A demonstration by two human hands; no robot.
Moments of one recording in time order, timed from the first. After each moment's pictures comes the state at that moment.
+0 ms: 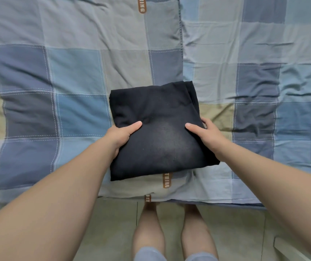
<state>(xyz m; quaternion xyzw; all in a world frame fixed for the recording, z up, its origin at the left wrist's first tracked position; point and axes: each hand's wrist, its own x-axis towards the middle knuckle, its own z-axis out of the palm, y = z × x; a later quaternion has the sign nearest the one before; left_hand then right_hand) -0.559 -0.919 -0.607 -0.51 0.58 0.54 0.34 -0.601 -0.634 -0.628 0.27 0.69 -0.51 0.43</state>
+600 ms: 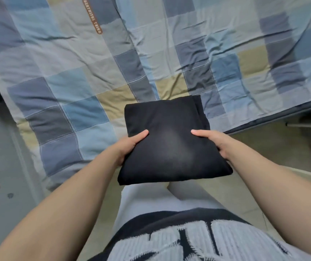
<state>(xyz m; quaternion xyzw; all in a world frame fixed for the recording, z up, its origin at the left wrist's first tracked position) -0.454 -0.881 -0.438 -0.35 0.53 0.53 0.56 -0.425 -0.569 -0.406 0.49 0.47 -0.58 0.44</state>
